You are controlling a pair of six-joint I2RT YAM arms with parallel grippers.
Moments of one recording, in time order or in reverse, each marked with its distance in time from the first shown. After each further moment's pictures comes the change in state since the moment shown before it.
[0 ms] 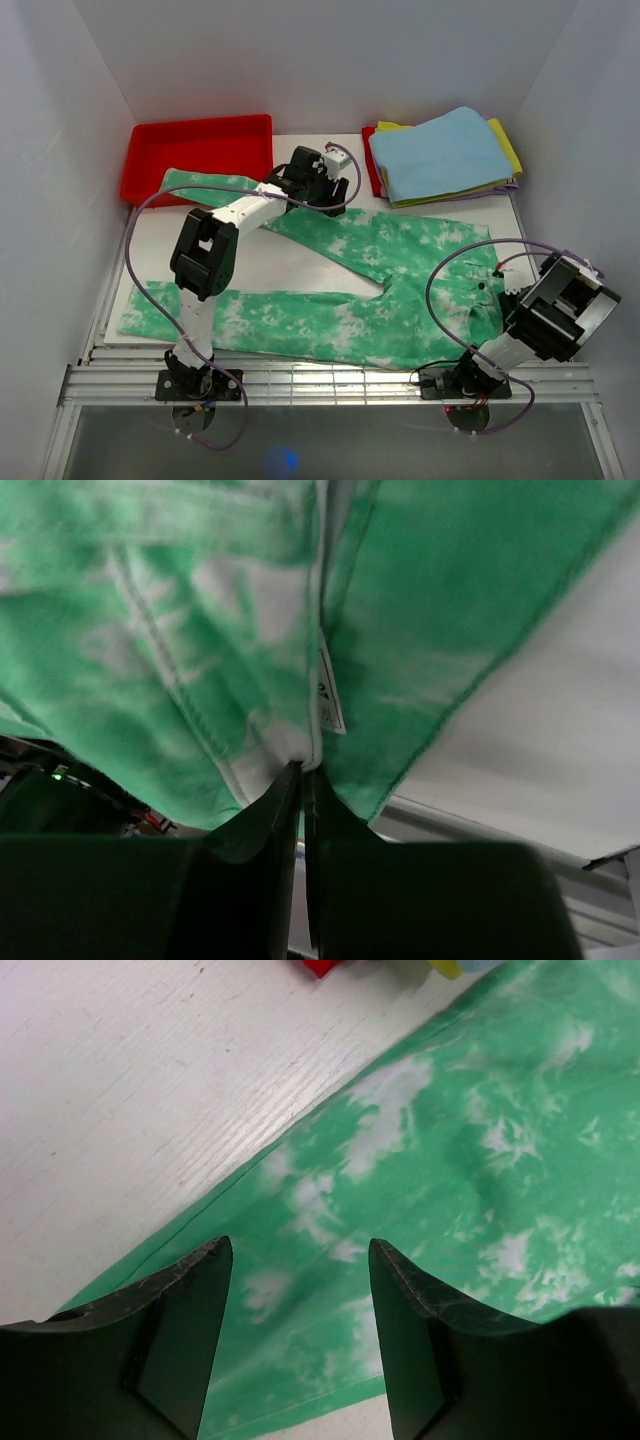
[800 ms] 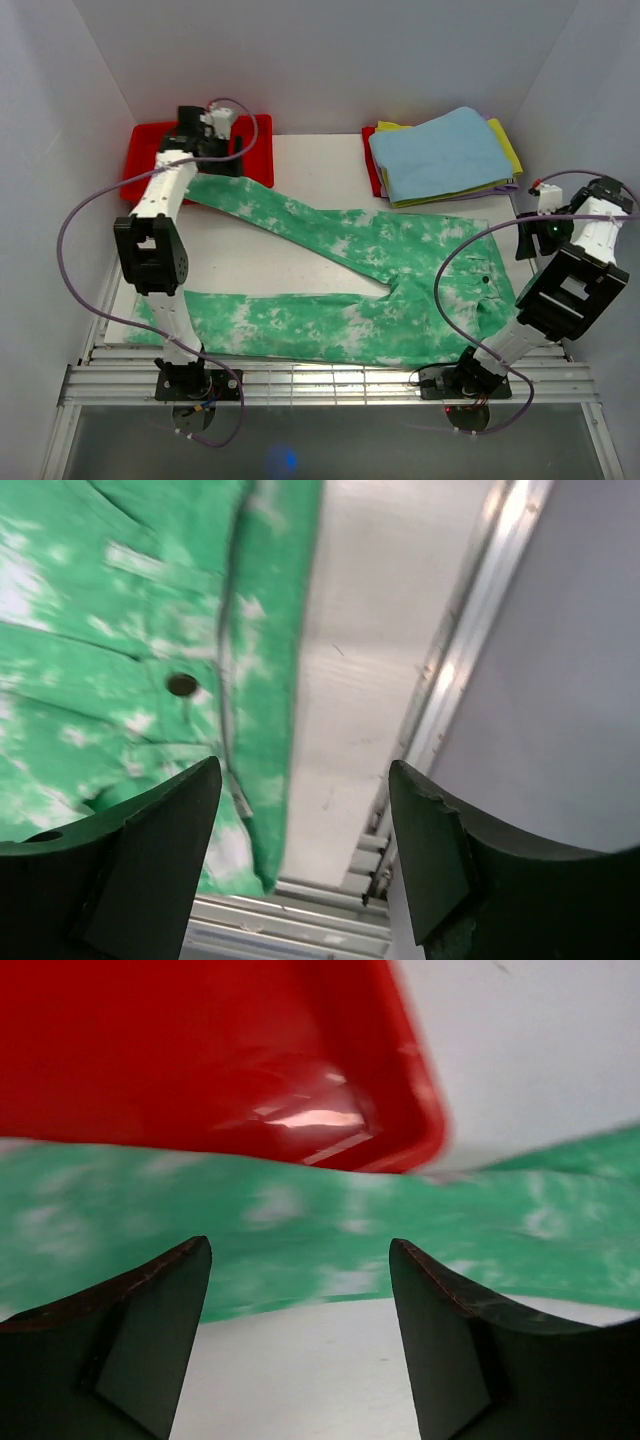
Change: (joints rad) left arm 0.465 -0.120 0.152 -0.401 -0.065 0.127; right arm 0.107 0.137 0.580 -0.044 -0.183 0.161
